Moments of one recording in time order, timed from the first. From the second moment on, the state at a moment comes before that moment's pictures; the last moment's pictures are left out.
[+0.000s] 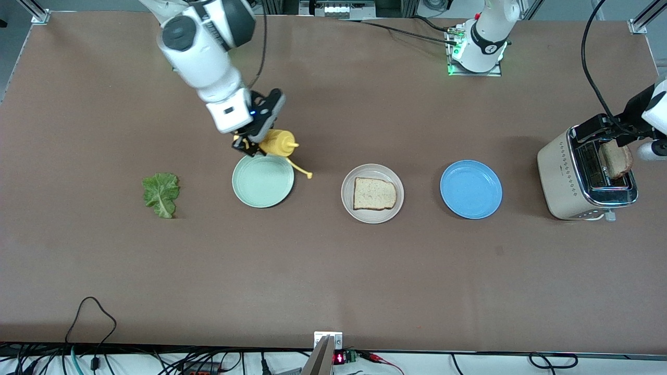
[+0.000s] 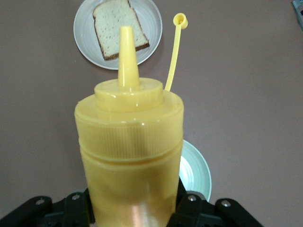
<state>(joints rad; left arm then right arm) 0.14 0.03 -0.09 -1.62 -0.02 1.64 -0.02 -0.03 0.10 0.68 -2.08 -0.01 2.37 -0.52</state>
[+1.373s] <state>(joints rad) 0.14 0.03 -0.09 -1.62 -0.02 1.61 -0.02 0.63 0.68 0.27 -1.57 -0.47 2.23 -0.12</state>
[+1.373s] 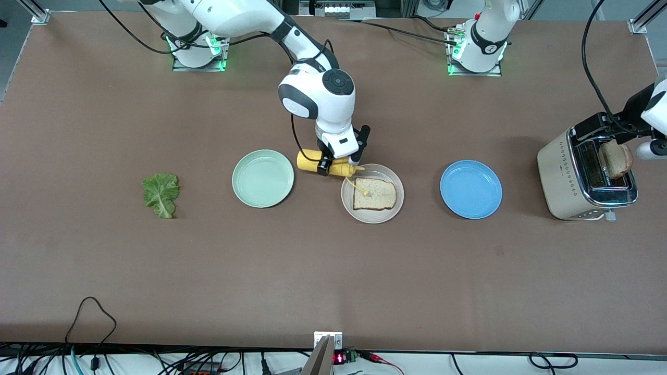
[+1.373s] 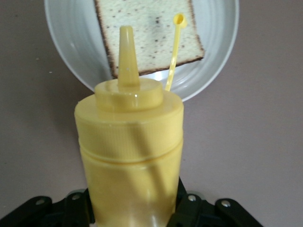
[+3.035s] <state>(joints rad) 0.14 0.01 -0.13 -1.63 -0.02 1.63 -0.02 -0.20 0.18 0.28 -2.21 0.90 2.23 -2.06</state>
